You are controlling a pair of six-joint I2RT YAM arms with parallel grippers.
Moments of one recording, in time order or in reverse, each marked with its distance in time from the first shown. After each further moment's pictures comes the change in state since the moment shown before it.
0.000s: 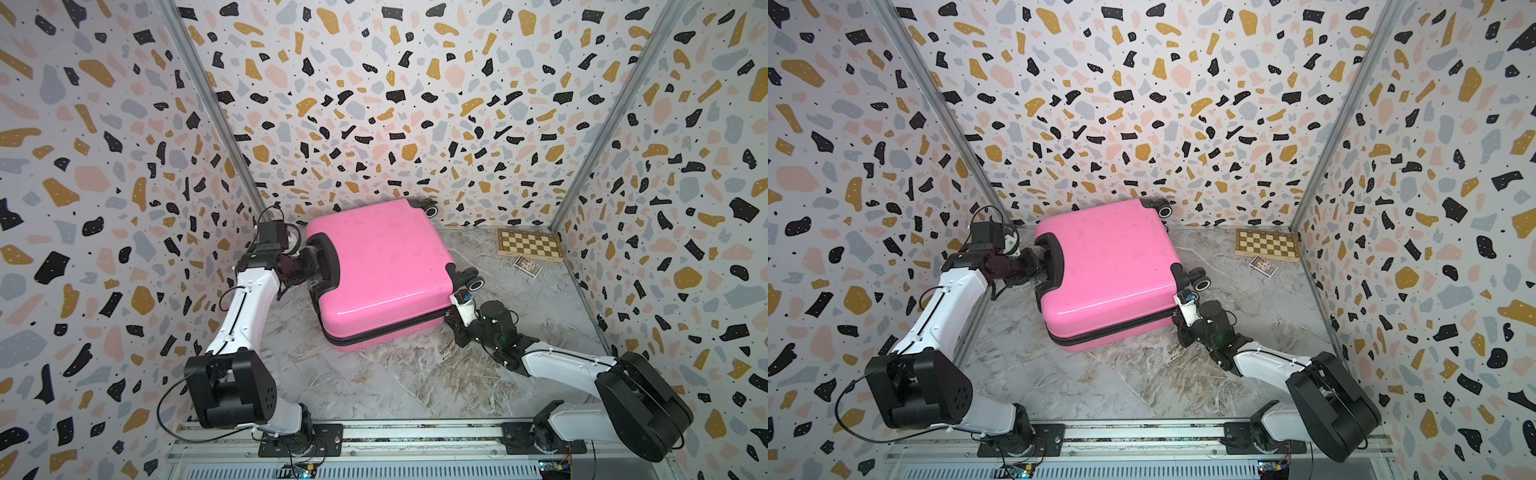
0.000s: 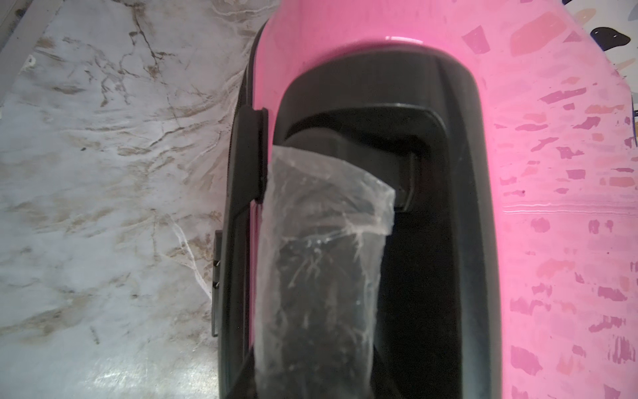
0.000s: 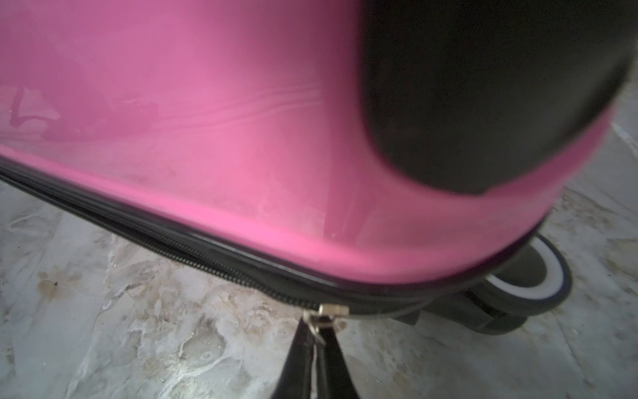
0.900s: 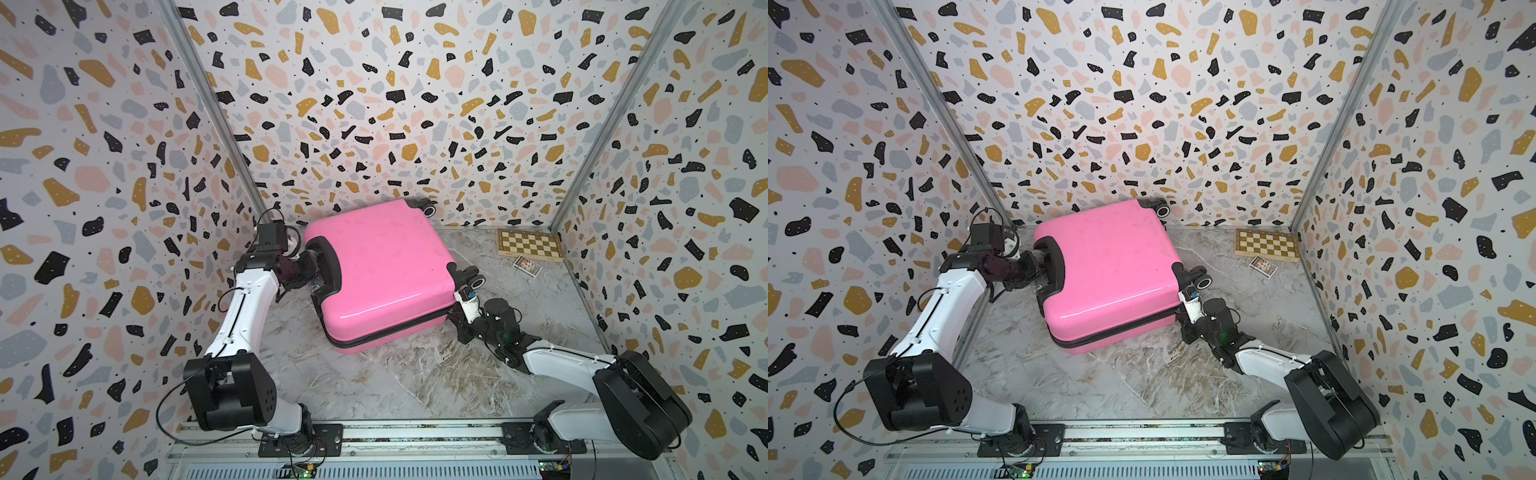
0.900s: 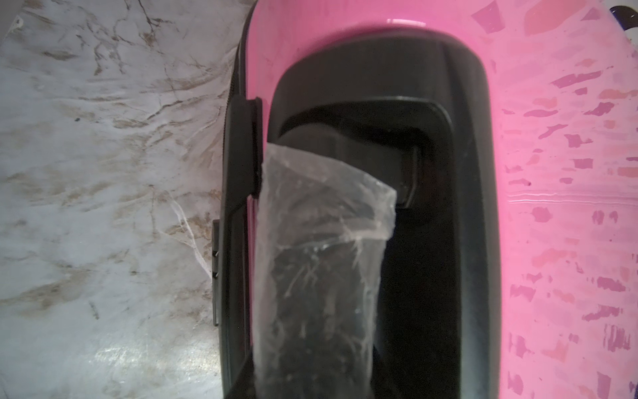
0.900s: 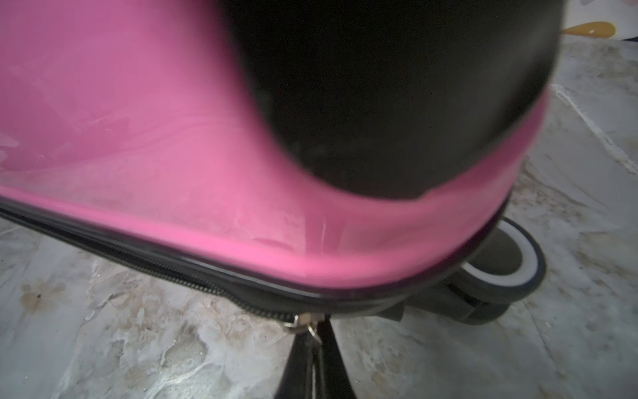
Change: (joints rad) left arm 0.002 -0.021 -0.003 -0.058 0.019 -0.015; right arm -0.049 0.011 -0.001 0.016 -0.016 0.003
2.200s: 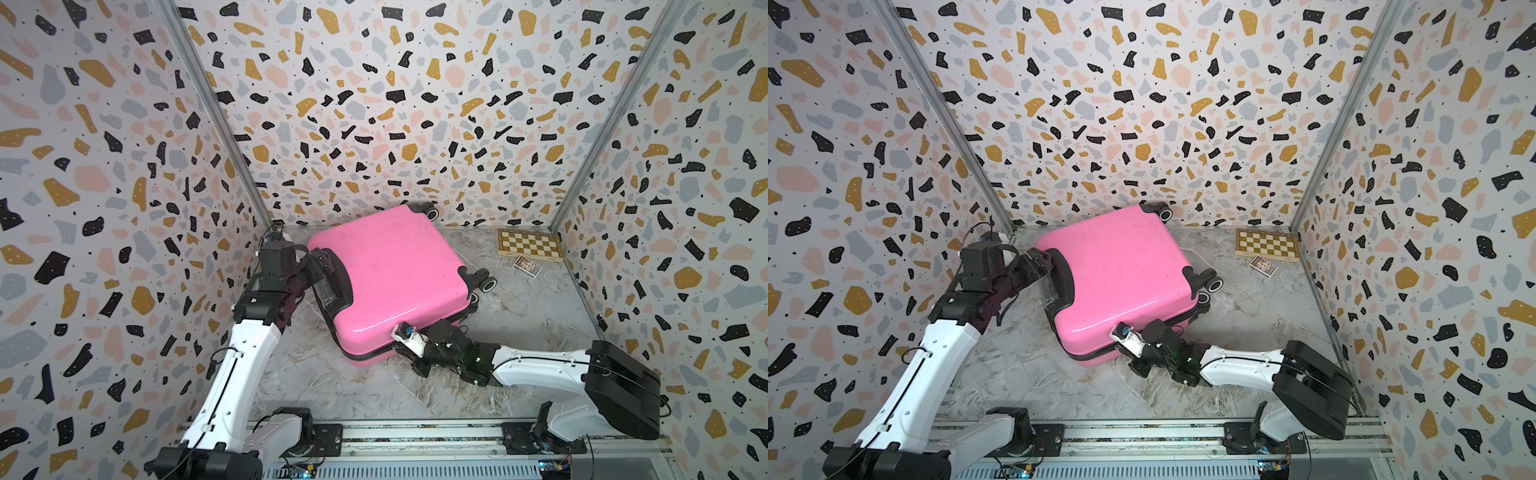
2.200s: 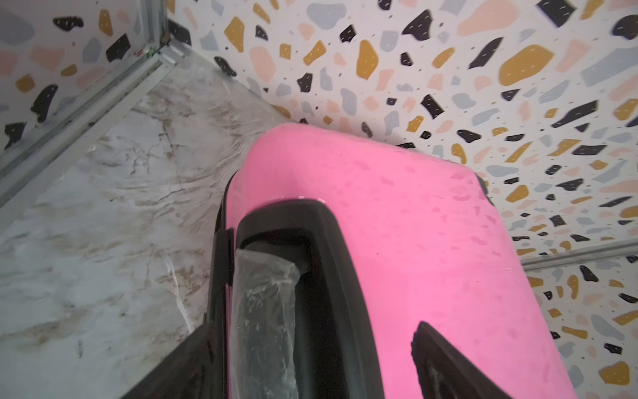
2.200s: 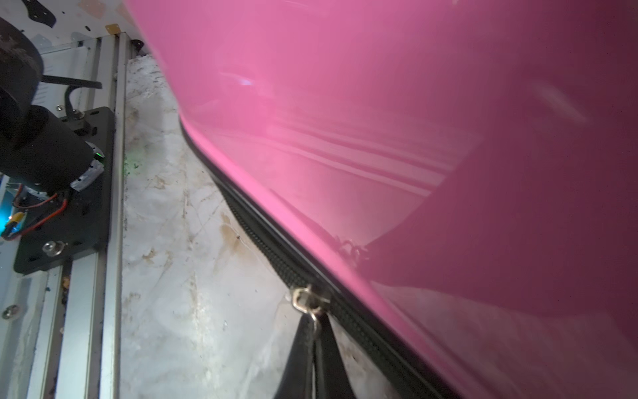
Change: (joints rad) left arm -0.169 -0.376 -0.216 0.276 -0.256 -0.062; right arm 0.478 0.060 0.183 -0.161 0.083 -0.135
